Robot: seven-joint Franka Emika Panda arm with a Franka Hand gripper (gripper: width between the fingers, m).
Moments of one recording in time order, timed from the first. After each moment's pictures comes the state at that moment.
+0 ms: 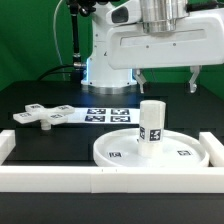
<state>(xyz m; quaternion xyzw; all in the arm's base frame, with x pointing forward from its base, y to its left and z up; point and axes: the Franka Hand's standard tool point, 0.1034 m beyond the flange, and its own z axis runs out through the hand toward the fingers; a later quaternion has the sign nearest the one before) 0.538 0.067 0.109 -0.98 0.17 0.00 0.07</state>
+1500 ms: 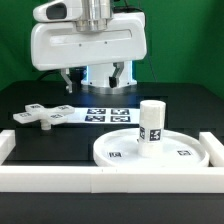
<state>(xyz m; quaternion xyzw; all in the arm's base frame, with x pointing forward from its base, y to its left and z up) 0.503 -0.060 0.105 -0.99 -0.16 0.00 0.03</state>
